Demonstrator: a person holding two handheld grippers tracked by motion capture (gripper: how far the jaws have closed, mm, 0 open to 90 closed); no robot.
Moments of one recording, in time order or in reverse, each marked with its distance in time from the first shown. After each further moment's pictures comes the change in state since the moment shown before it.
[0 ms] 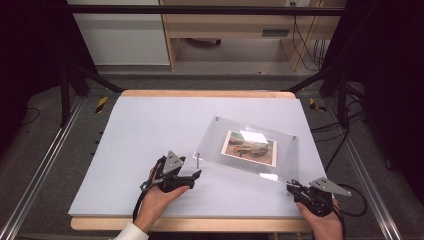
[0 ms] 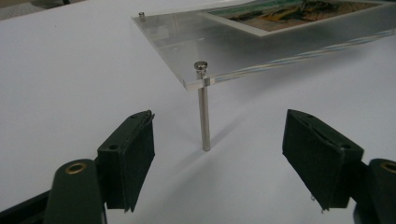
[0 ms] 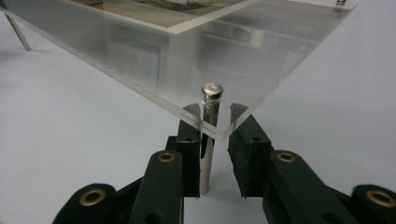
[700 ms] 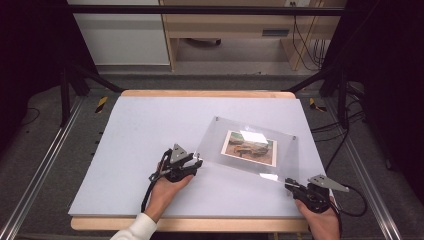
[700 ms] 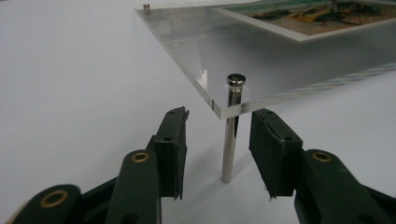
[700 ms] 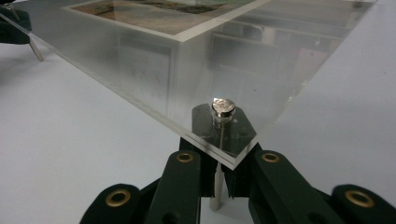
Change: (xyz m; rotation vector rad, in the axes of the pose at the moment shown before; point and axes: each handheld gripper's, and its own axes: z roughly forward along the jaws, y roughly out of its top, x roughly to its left) left arm 0.014 0.004 0.035 0.010 -0.005 -0.039; right arm -0.002 0.004 0.009 0.001 0.045 0.037
